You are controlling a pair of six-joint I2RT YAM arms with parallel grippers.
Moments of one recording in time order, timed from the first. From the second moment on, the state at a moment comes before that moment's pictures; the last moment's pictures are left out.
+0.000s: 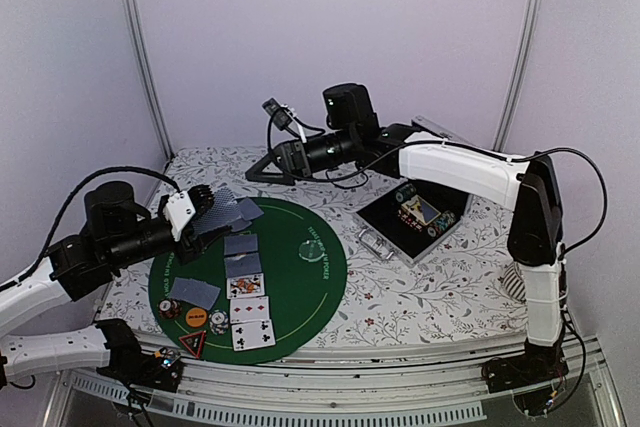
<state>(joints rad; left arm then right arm) -0.75 0.67 0.59 -0.18 0.04 0.51 0.88 2.11 1.94 -0.12 -0.89 0.37</state>
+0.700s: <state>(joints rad) -0.75 0.67 0.59 -0.19 0.03 0.50 0.96 2.25 2.10 -0.20 -0.96 0.41</state>
